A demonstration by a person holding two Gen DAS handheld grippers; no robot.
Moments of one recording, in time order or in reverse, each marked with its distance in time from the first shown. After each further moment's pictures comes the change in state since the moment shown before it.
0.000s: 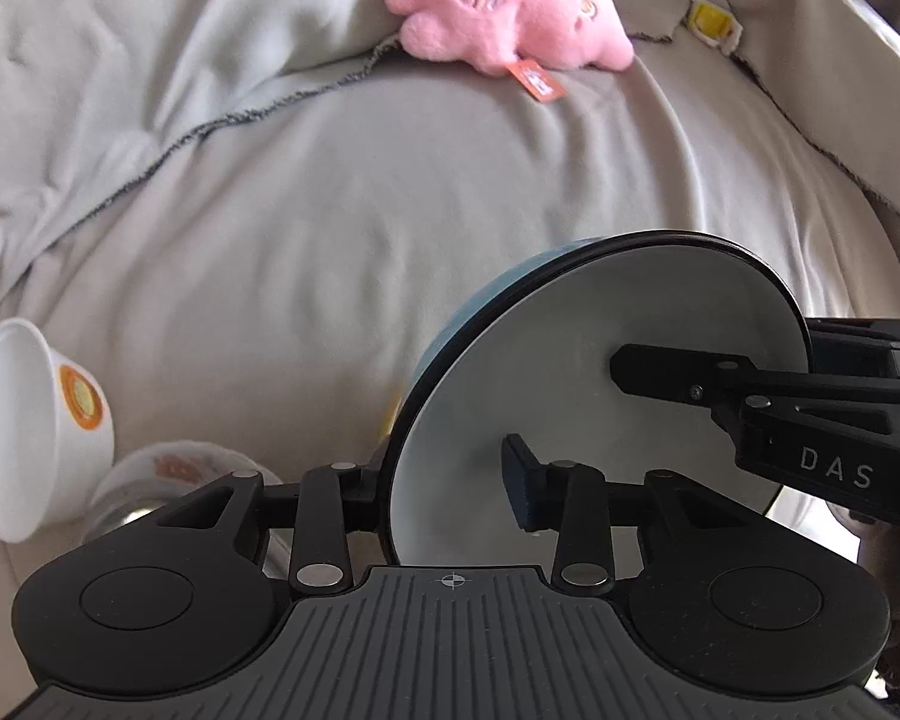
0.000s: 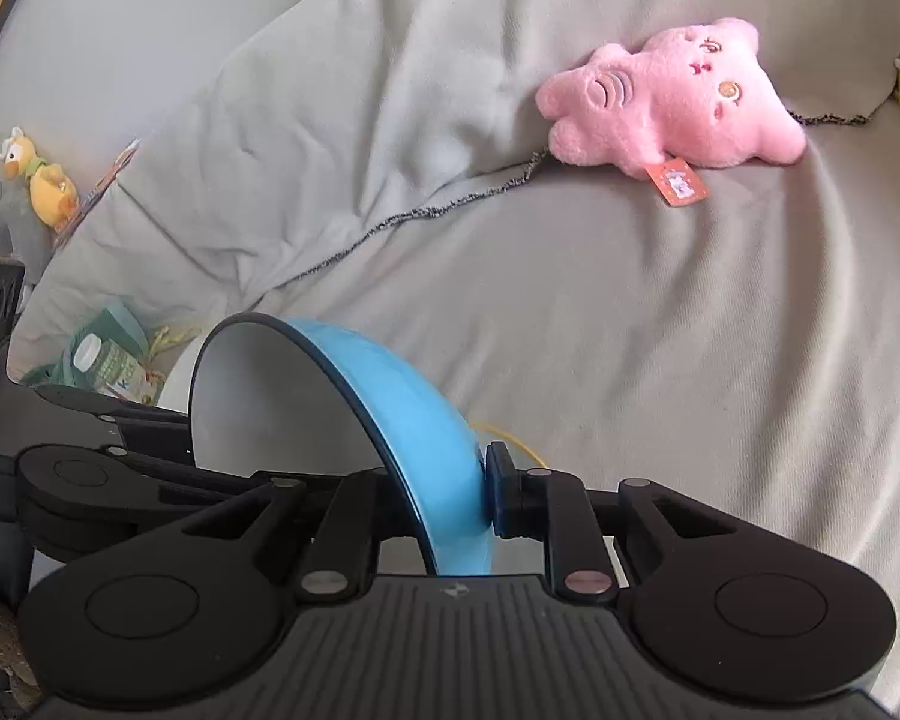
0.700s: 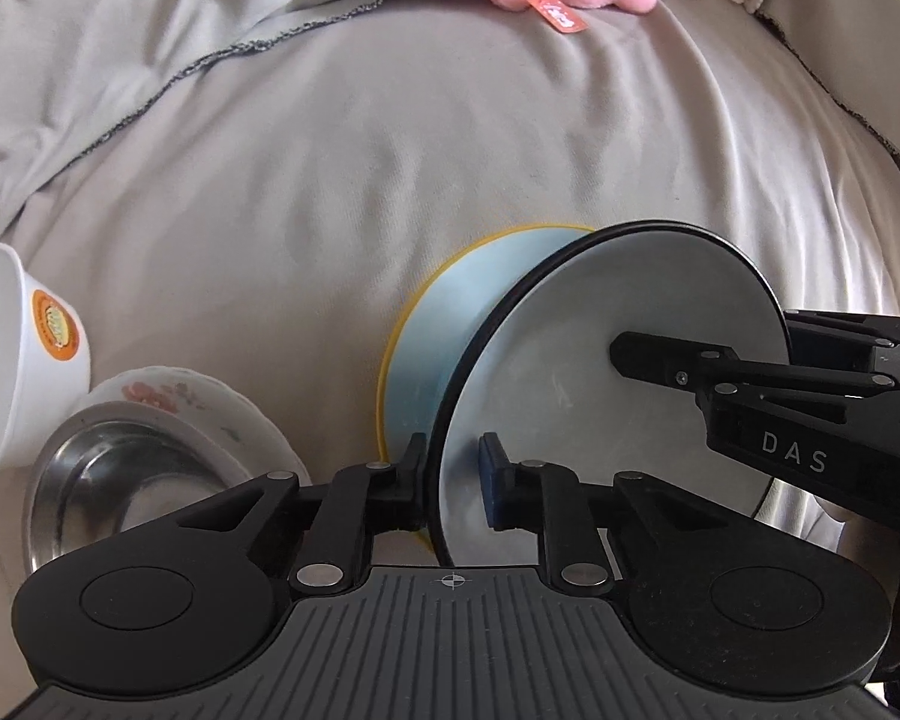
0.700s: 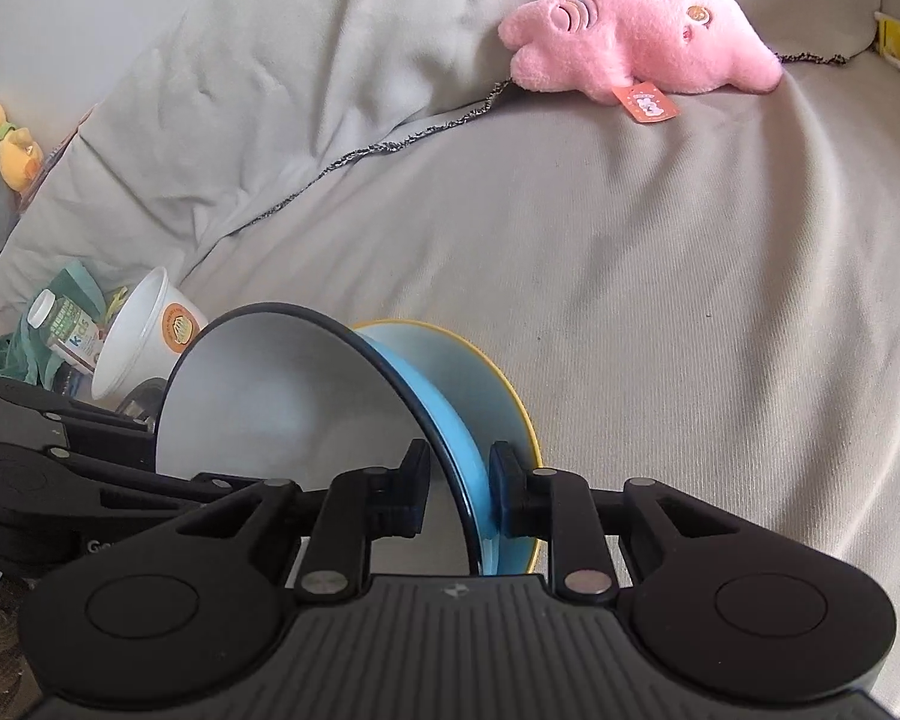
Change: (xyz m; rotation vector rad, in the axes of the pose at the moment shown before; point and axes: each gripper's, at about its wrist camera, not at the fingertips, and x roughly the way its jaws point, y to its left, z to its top) left arm 0.025 0.005 -0.021 -0.029 0.024 0.037; right arm 0.033 -0.017 -0.044 -0.004 0.016 -0.055
